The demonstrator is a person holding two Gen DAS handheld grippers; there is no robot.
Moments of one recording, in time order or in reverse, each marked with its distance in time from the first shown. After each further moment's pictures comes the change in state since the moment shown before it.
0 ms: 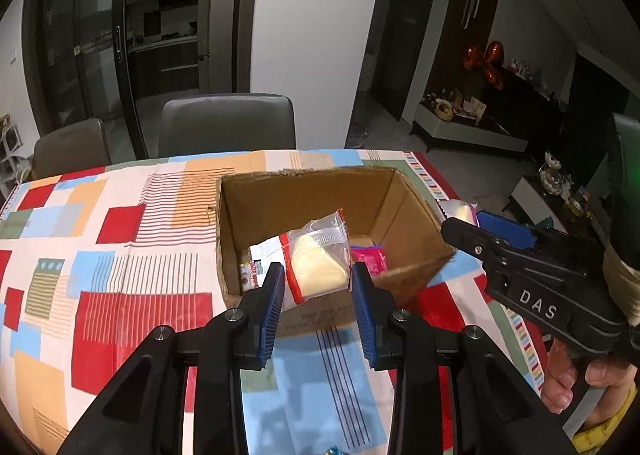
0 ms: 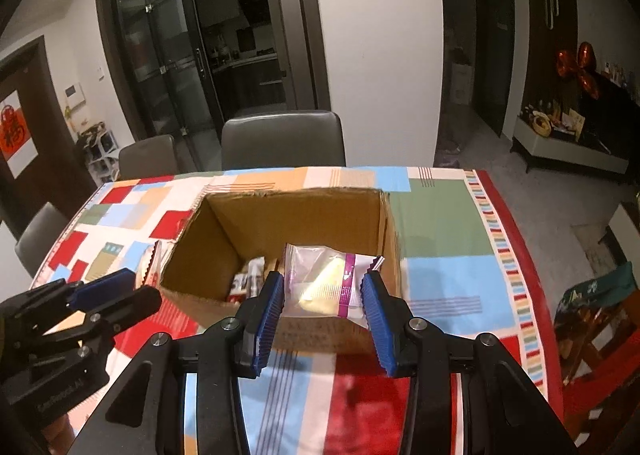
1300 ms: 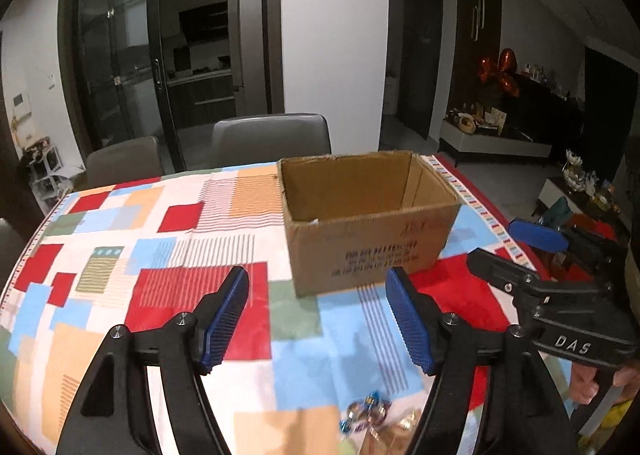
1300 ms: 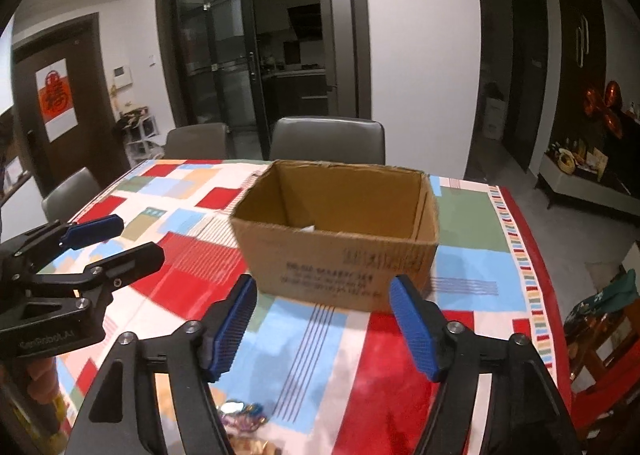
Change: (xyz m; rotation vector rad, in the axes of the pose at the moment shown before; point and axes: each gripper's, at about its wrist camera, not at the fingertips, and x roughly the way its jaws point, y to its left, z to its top) left arm -0.090 0.004 -0.097 0.052 -0.129 0.151; right arm -0.075 0.039 -0.093 -0.146 -0.094 0.101
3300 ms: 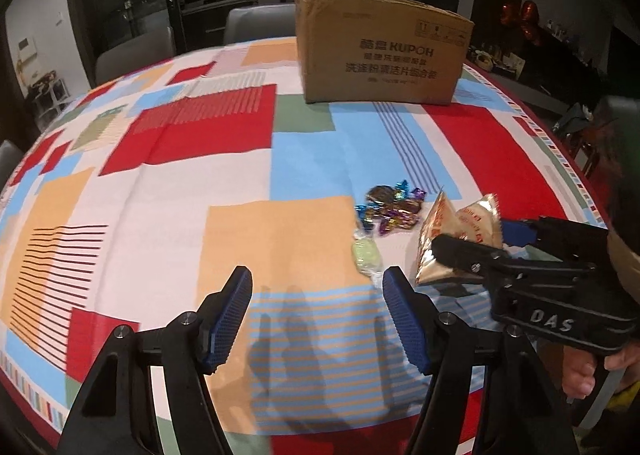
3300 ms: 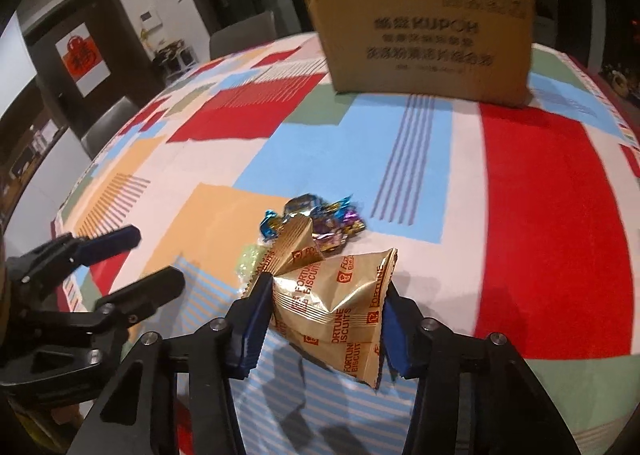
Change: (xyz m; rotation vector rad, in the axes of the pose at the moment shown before) left arm 0.019 -0.004 -0.190 -0.058 0.257 0.013; right arm 0.052 0.041 -0.175 0.087 0.279 0.191
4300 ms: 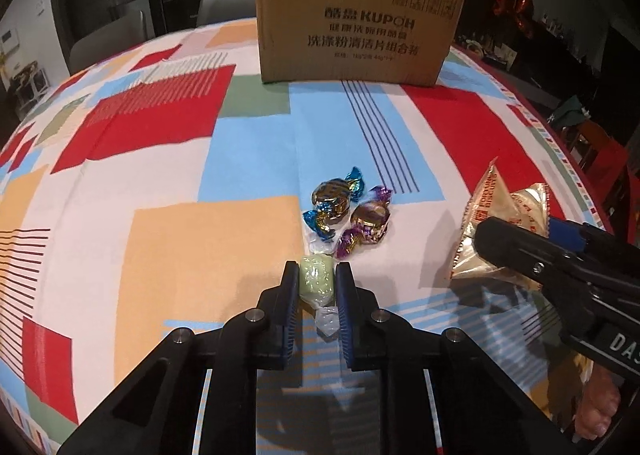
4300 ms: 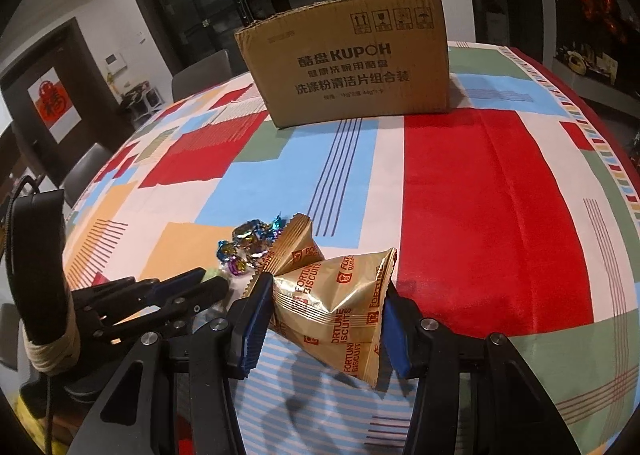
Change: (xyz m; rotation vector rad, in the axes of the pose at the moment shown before) left arm 0.039 -0.032 0.011 -0.006 0.041 -0.049; right arm -0.028 -0.031 -0.003 0.105 -0.084 -0.066
